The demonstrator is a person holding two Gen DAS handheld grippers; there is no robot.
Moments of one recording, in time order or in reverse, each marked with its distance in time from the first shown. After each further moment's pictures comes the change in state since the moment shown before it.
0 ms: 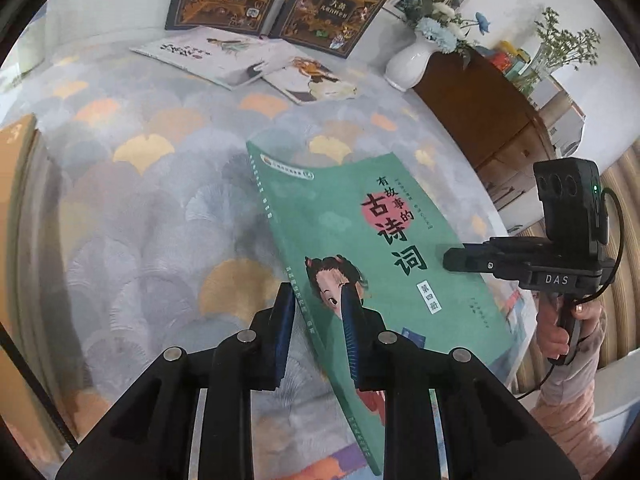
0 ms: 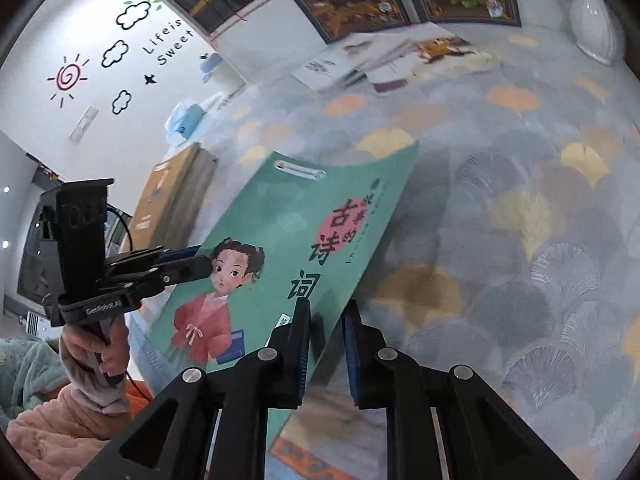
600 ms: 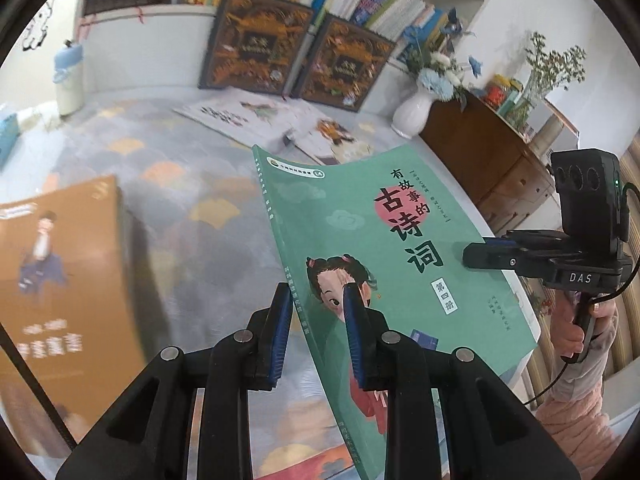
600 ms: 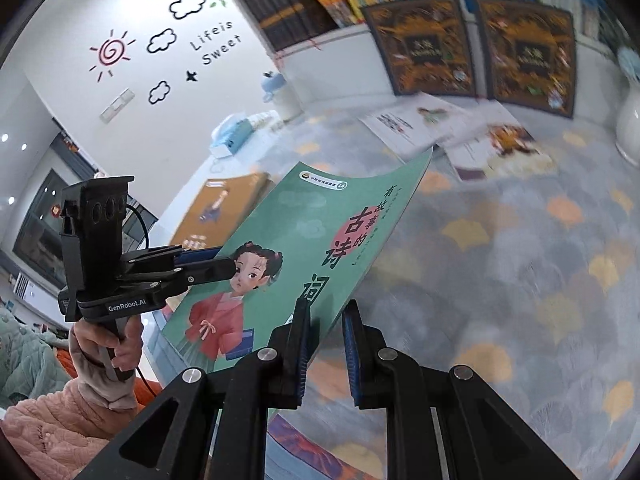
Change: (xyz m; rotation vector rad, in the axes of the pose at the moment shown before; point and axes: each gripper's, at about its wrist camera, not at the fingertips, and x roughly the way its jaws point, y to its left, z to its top) left arm -0.082 0.026 0.012 0.027 -0.157 0.067; right arm -0.014 0.106 0.037 -0.173 -0.095 -0.004
